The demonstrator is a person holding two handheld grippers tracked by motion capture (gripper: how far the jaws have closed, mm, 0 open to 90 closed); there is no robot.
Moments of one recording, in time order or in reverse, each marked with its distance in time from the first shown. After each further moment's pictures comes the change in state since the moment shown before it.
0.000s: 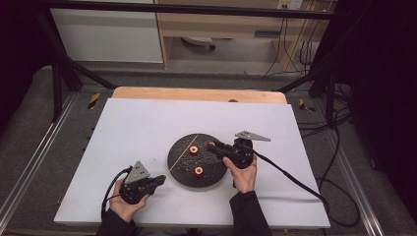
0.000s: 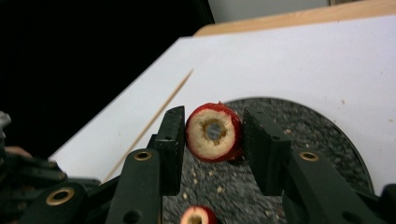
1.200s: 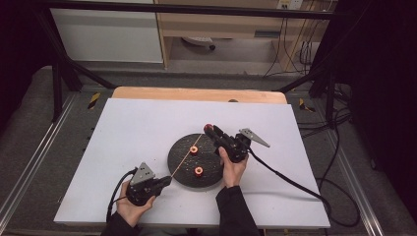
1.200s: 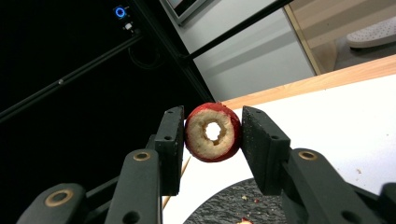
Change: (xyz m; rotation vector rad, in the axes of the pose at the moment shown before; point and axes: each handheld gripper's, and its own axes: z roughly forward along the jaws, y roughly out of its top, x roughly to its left) left arm -0.015 0.003 0.009 -0.036 -0.019 -0.041; right arm -0.006 -0.002 0.025 -0.359 0.007 0.119
